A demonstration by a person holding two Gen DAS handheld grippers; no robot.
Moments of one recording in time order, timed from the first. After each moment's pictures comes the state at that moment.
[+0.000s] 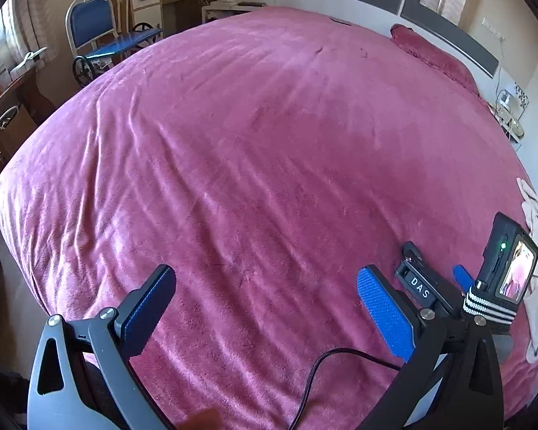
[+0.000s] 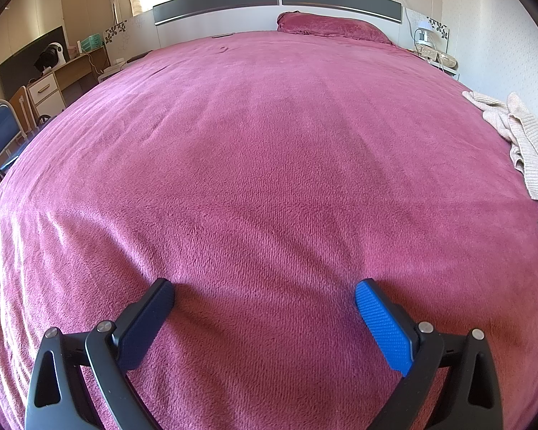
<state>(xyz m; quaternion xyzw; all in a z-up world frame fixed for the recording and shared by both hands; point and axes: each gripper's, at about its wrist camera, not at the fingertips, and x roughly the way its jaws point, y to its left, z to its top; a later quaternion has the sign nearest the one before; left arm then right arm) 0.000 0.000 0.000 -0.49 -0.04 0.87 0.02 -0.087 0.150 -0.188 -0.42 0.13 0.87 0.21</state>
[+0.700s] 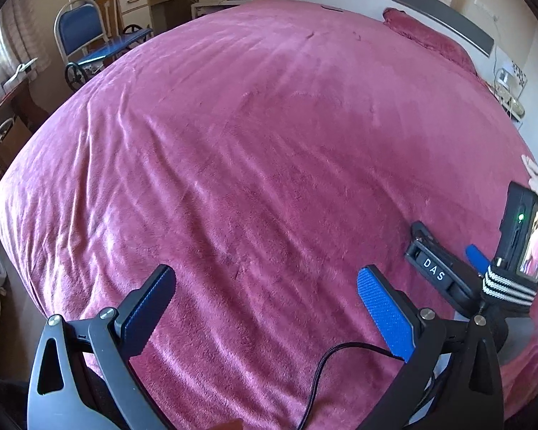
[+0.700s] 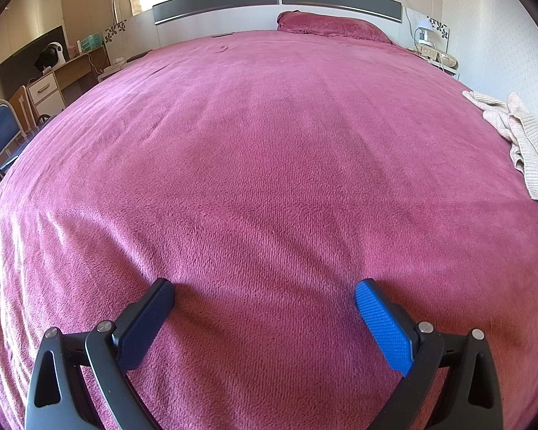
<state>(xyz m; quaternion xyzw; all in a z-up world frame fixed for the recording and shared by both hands) 0.001 0.005 -0.021 -0.49 0.00 0.87 0.03 -0.087 0.150 -0.189 -0.42 0.13 0.87 0.21</state>
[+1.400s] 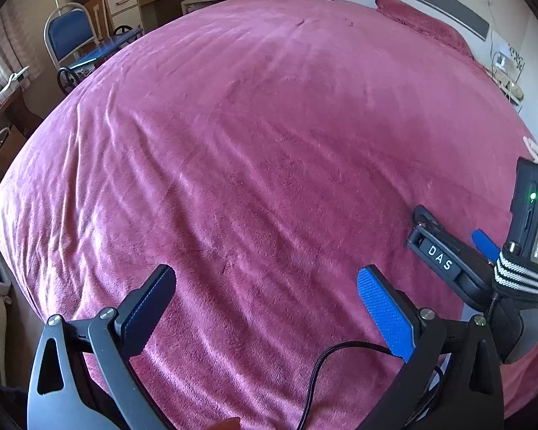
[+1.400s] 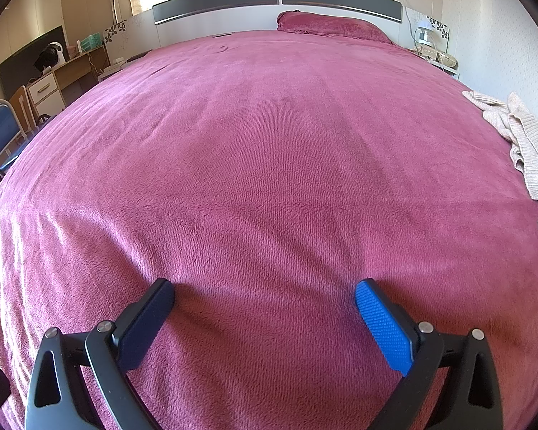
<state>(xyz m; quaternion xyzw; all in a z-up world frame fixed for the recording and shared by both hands) -0.012 0.022 -0.042 -0.51 0.02 0.86 0.04 -0.087 0.150 -0.189 -0.42 0.13 0.87 0.21</state>
